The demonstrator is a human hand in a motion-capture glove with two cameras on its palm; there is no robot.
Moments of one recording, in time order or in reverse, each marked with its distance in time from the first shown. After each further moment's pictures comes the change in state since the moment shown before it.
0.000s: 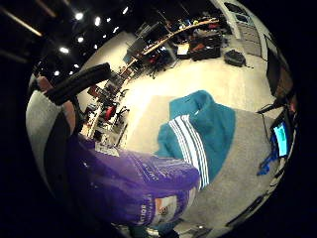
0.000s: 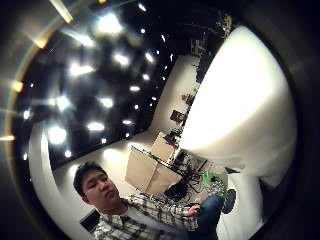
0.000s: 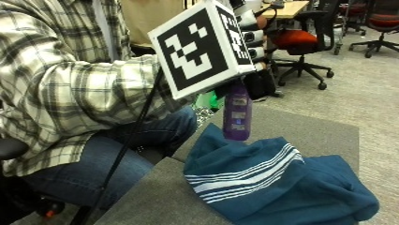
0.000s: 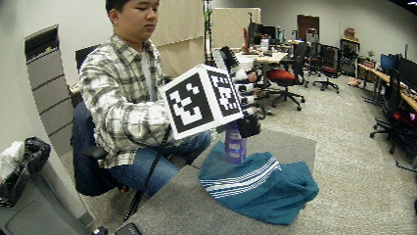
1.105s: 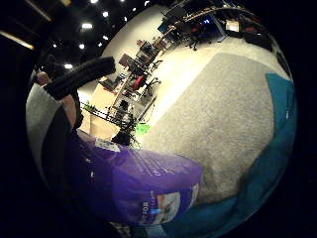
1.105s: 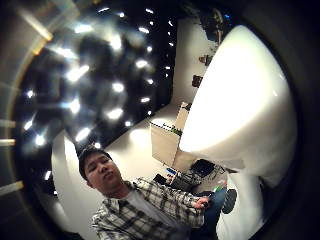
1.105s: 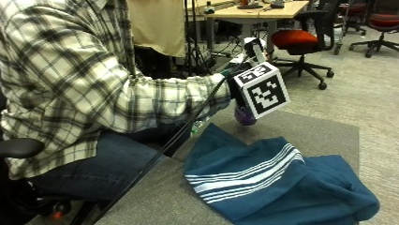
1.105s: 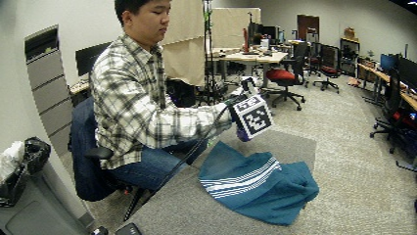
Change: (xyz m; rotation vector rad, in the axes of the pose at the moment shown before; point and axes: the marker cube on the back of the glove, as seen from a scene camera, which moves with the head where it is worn) arm 0.029 0.042 0.247 -0.379 -0.348 -0.030
